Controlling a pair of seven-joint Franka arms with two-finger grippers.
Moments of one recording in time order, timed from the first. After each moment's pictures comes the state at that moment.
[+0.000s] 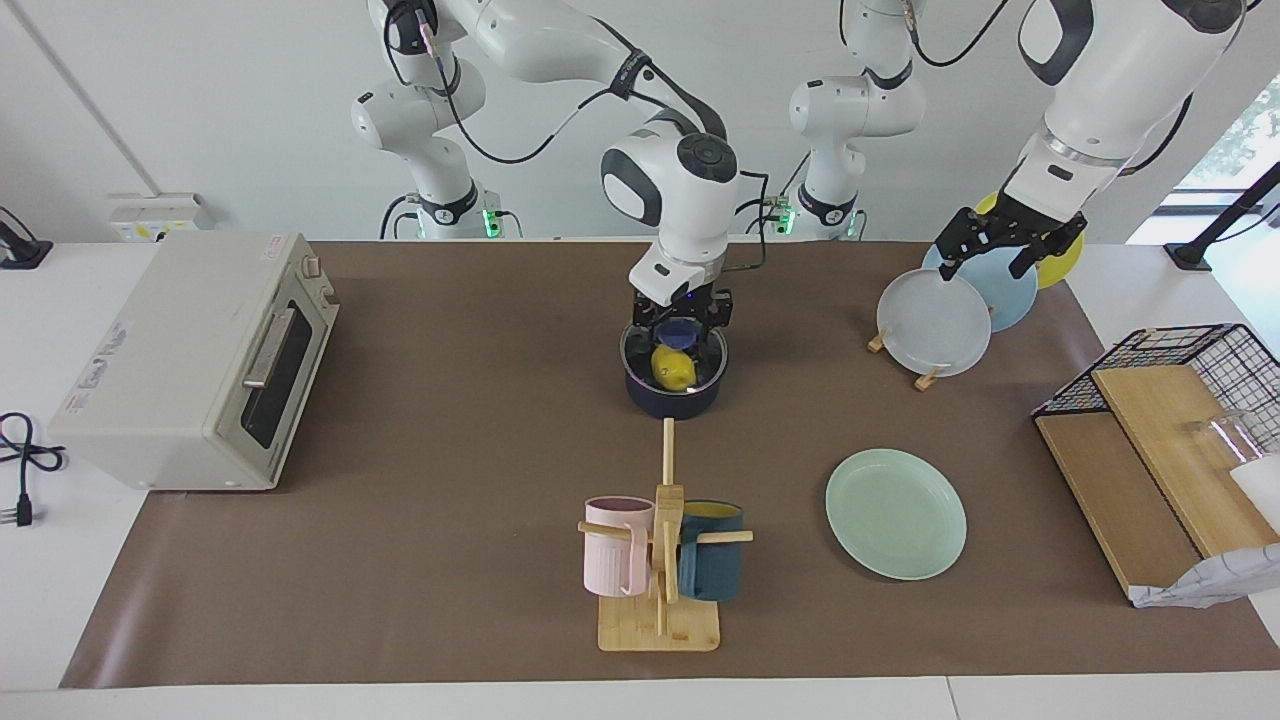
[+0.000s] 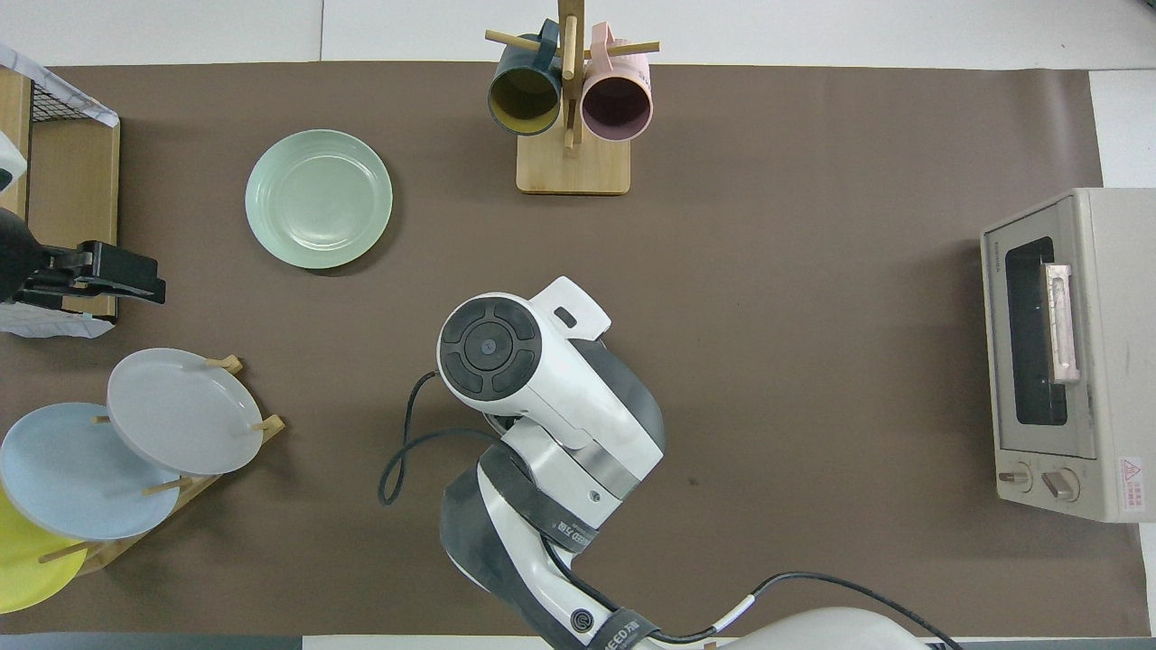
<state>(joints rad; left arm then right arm) -0.06 -0.03 -0.03 -1.63 -0.03 1.56 -0.05 0.67 0.38 0.08 -1.63 -0.05 1.98 0.79</state>
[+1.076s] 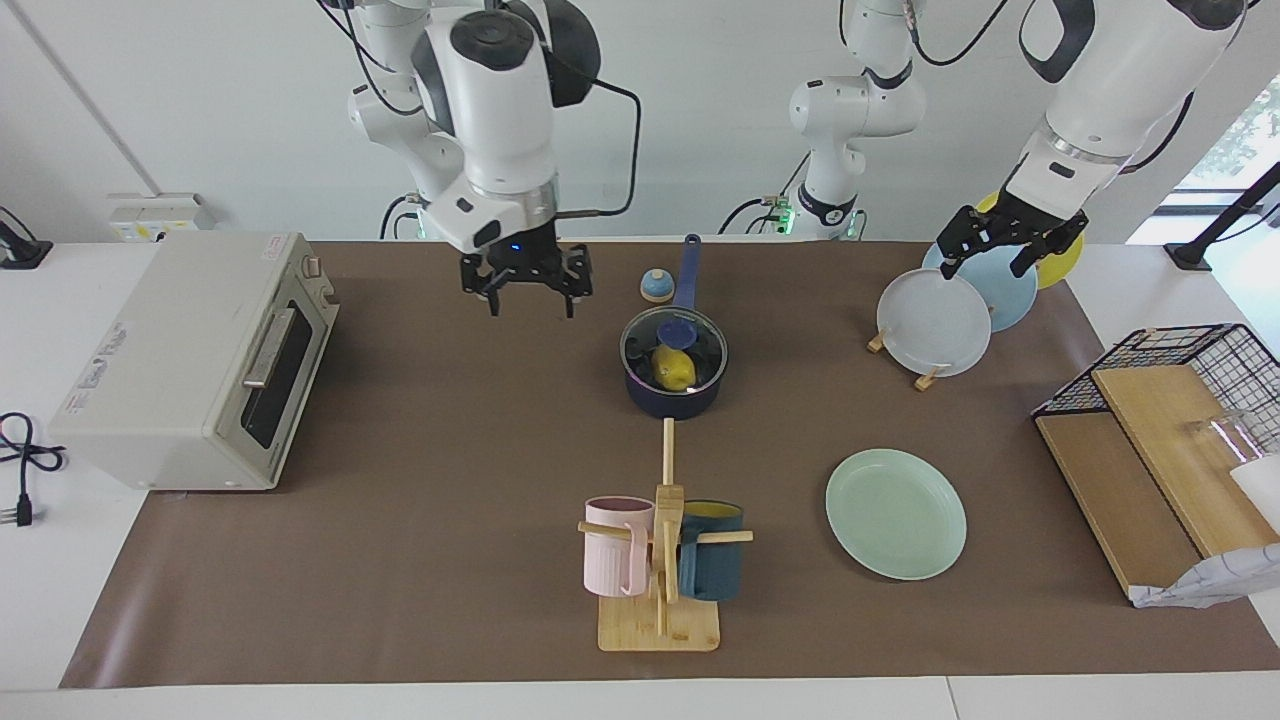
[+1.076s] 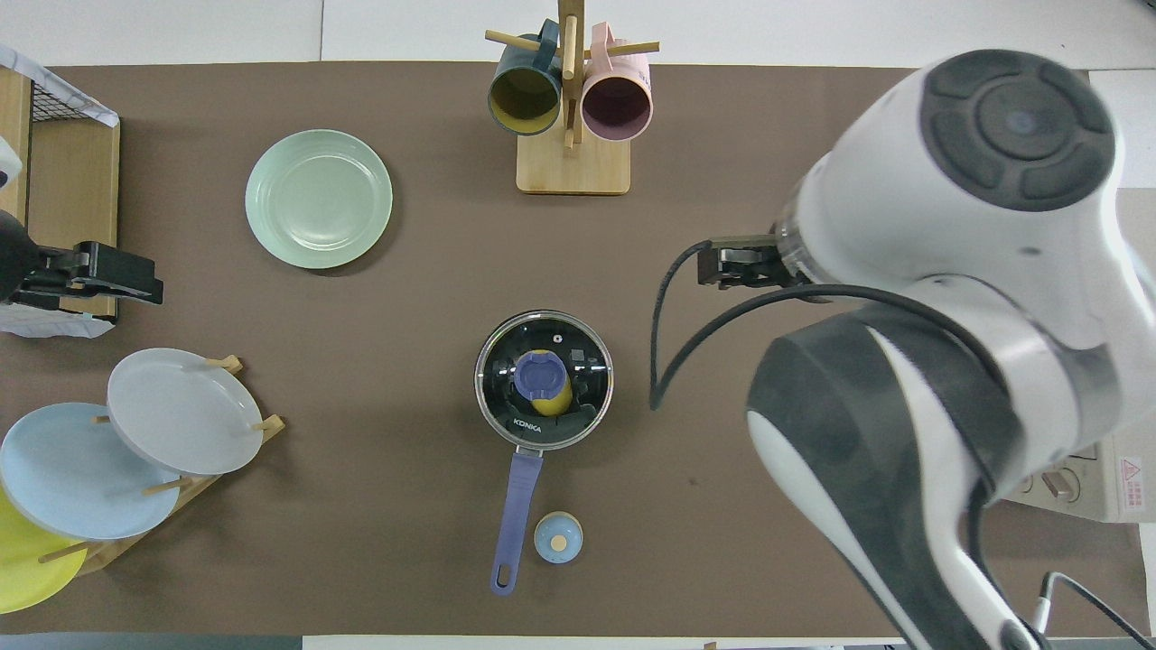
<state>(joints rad) -0.06 -0.04 -0.03 -1.63 -0.03 1.56 -0.05 0.29 0.09 0.08 -1.54 -0.05 1.63 0.42</state>
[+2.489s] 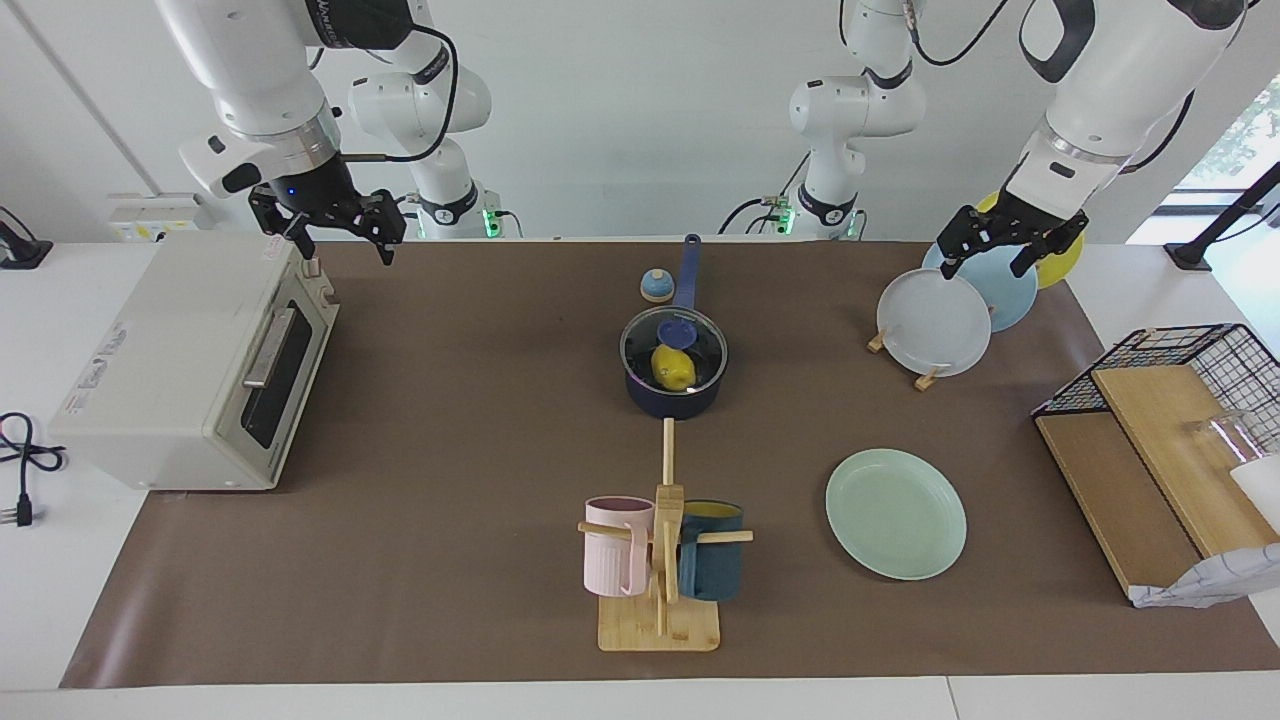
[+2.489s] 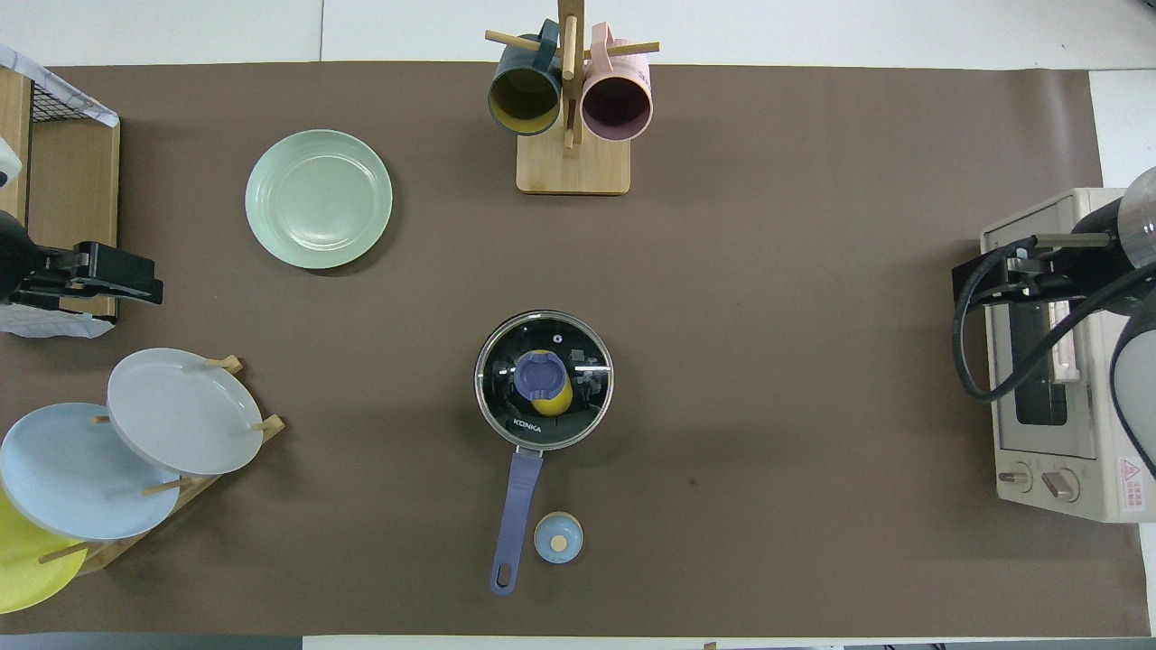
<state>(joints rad) -0.06 -0.04 -0.03 -1.63 -0.03 1.56 -0.05 0.08 -0.01 0.00 -1.56 -0.05 1.46 0.16</state>
